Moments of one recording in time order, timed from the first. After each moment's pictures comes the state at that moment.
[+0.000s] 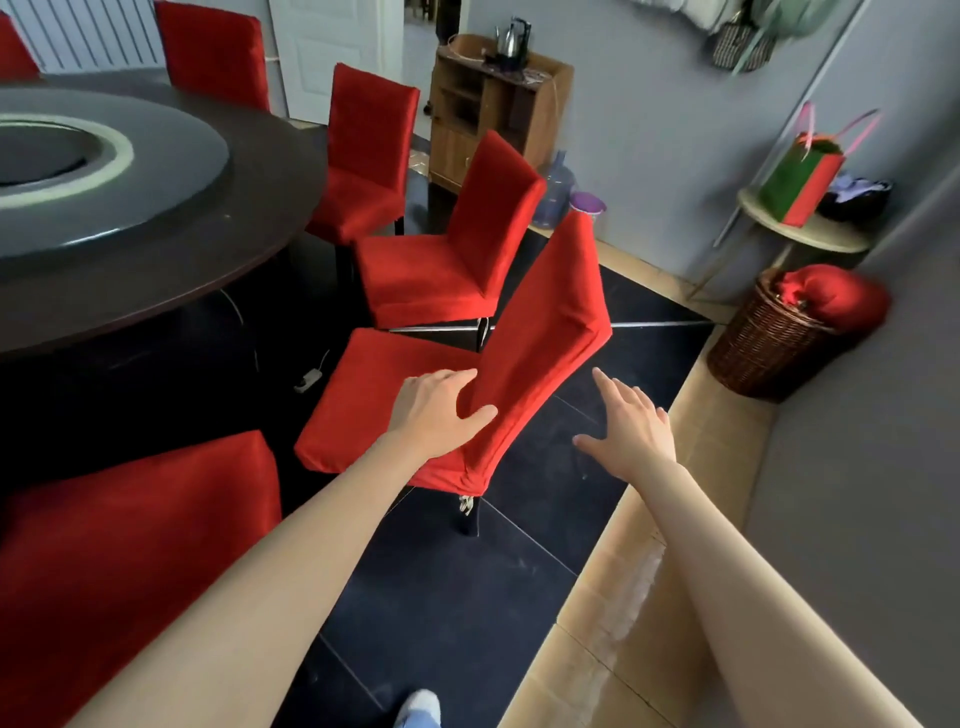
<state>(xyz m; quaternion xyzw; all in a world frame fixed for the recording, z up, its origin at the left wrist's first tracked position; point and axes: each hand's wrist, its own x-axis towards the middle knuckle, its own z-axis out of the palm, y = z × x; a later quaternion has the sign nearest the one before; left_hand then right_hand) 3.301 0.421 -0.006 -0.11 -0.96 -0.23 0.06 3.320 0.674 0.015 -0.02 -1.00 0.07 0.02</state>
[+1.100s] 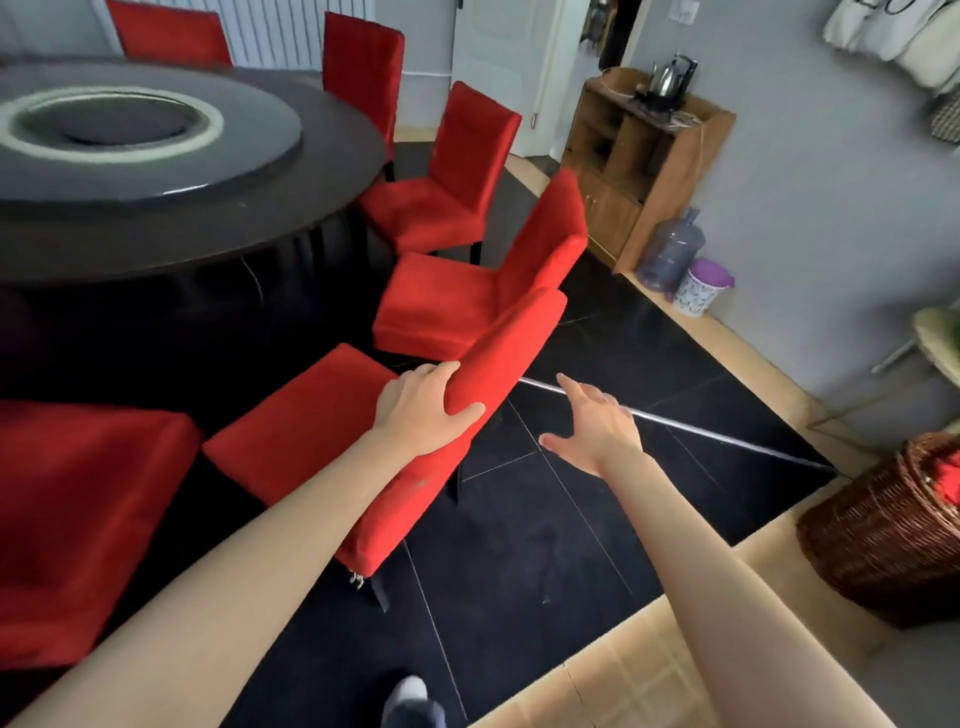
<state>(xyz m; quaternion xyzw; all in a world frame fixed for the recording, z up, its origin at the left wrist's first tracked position) 3.041 0.685 0.007 0.14 -0.97 -0.20 0.08 2.947 0.901 0.017 0.23 -0.97 0.07 -0.06</state>
